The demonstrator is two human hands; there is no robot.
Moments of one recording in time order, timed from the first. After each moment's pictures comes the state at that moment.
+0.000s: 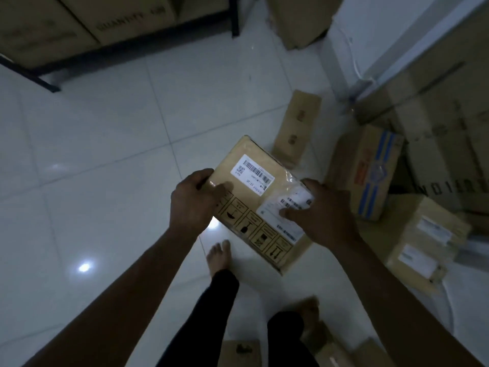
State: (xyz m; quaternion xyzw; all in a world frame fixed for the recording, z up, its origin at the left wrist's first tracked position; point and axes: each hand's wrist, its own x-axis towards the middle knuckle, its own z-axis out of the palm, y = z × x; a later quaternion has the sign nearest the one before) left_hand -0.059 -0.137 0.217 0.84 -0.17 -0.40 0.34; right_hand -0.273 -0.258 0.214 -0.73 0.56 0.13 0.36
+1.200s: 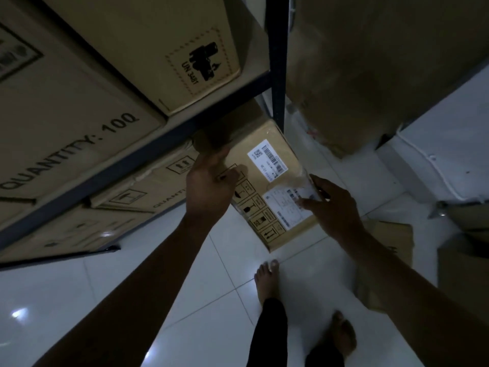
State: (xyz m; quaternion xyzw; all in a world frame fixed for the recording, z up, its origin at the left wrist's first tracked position) left_hand 0.342 -0.526 0.191 0.78 -0.46 -0.21 0.37; right_hand 0.104 -0.588 0.143 -0.58 0.57 -0.15 0.57
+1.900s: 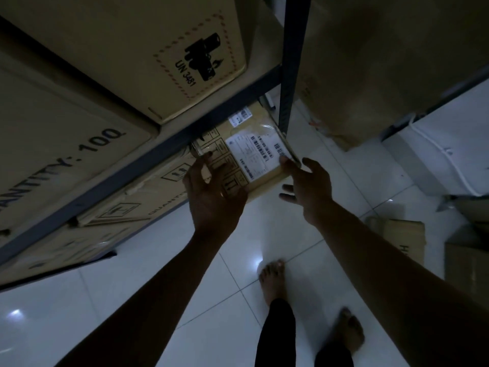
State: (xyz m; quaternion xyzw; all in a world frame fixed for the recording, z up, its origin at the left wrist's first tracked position) left_hand 0.364 -0.528 0.122 0.81 -0.48 -0.16 0.31; right_hand 0.205 -0.632 0.120 -0.25 0.67 -0.21 0.67
